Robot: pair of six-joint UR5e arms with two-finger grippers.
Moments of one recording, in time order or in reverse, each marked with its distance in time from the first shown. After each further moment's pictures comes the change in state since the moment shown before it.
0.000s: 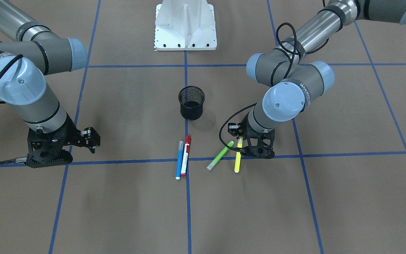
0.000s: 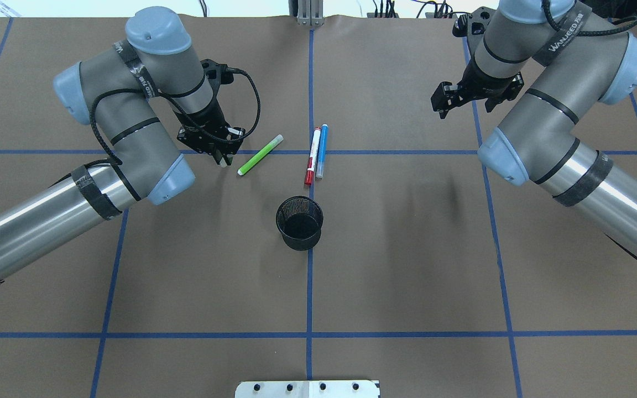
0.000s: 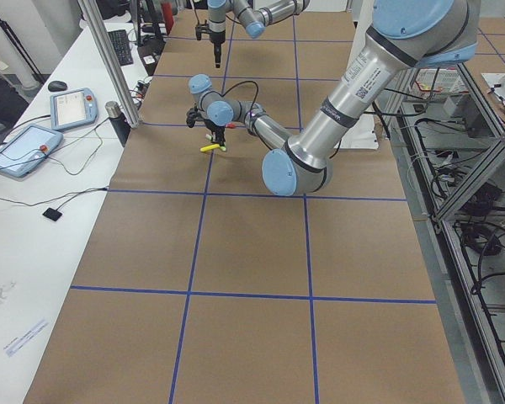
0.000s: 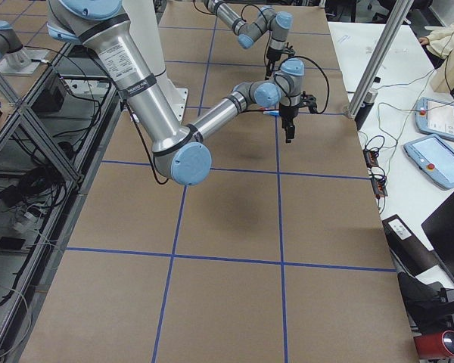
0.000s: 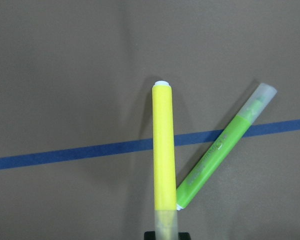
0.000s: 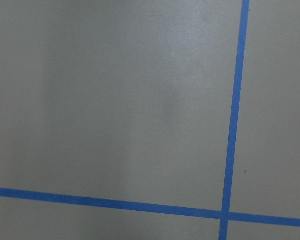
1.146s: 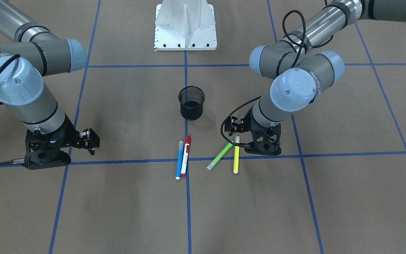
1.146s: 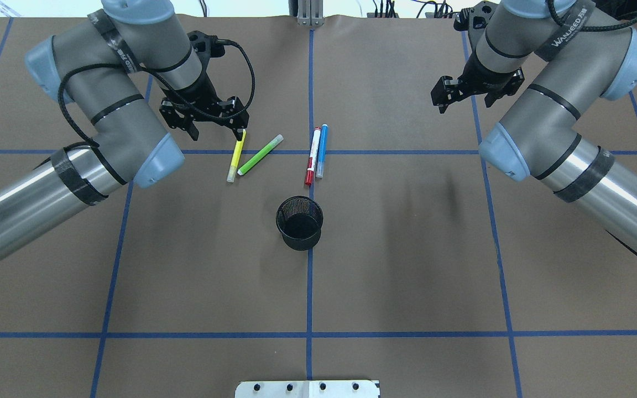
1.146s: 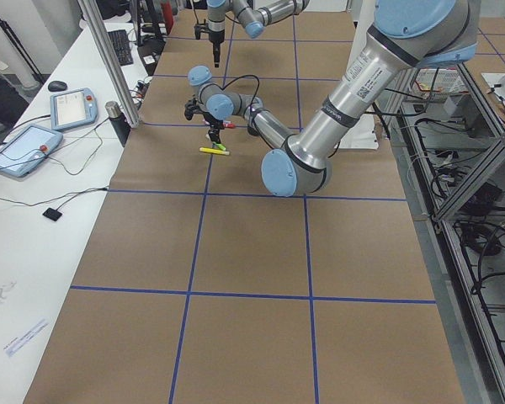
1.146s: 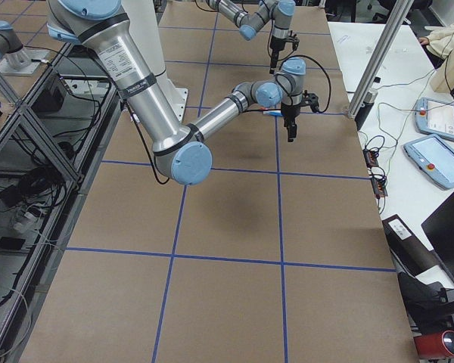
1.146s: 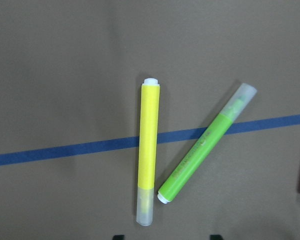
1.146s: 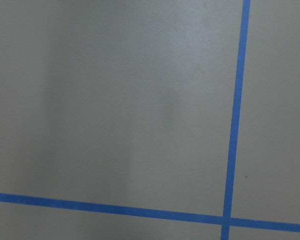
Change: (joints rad) left arm -0.080 0.012 -0.117 0.066 -0.007 0.000; right arm 0.020 0.005 -0.004 0.023 0.005 0.005
